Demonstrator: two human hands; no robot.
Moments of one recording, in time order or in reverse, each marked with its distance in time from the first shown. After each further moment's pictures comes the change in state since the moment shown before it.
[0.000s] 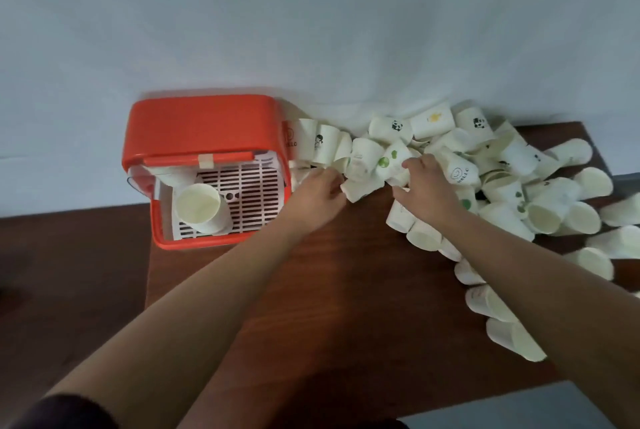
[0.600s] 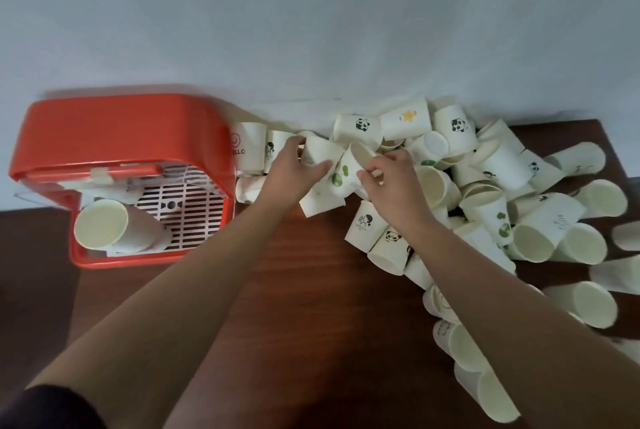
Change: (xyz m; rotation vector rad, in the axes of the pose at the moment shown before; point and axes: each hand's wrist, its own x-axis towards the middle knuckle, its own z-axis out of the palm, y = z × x) left_hand 0.116 0.028 0.065 -0.289 0.218 -0.275; right_hand 0.055 0.058 0.008 0.441 0.091 -0.081
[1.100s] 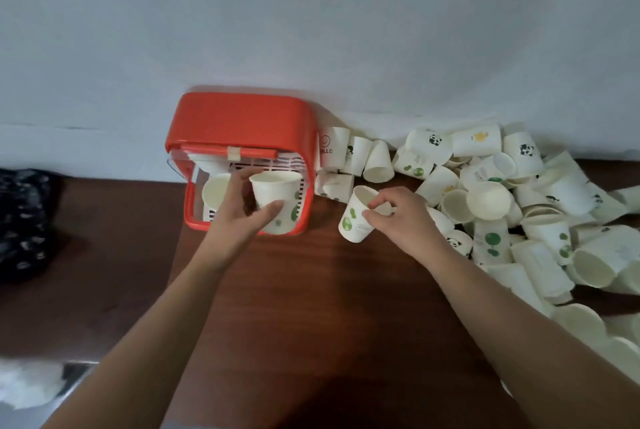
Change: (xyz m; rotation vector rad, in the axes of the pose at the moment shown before) left_hand -0.159 -0.078 -0.177 -0.430 0.124 0.040; right_hand -0.067 -0.095 0.038 0.128 -0.269 -0.019
